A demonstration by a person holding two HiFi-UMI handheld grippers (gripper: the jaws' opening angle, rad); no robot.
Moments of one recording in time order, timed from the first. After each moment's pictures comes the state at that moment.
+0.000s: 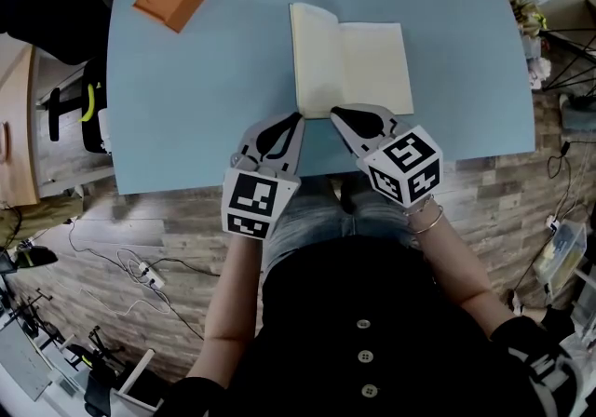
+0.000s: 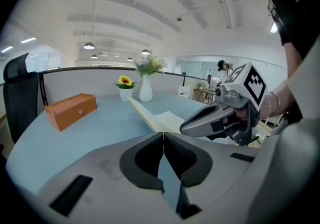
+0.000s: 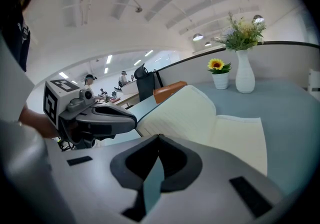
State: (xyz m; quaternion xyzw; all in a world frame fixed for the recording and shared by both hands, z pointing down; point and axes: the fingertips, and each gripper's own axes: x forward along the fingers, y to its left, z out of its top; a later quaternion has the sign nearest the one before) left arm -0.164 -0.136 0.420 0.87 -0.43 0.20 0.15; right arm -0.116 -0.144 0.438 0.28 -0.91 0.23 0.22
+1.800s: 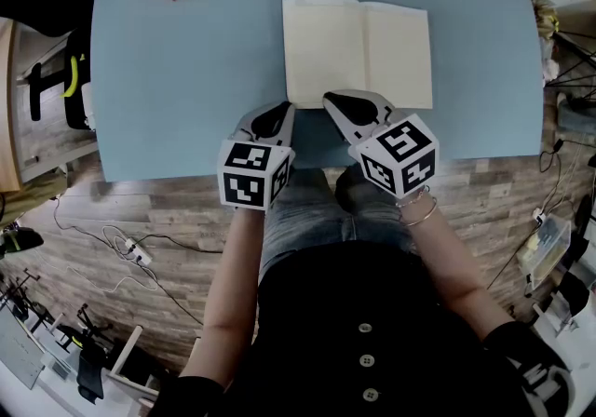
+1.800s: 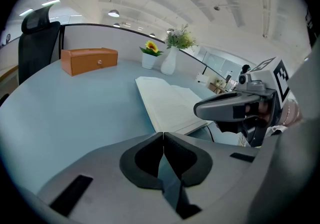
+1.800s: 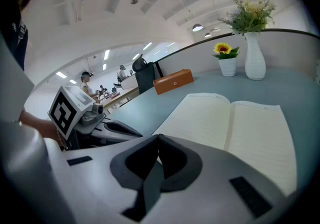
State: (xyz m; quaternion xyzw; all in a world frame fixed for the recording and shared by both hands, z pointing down) left arm -0.211 -0.133 0.519 0.79 -0.46 0.22 0.34; right arm -0.158 -0.149 0.479 0.26 -0.90 0.26 0.25
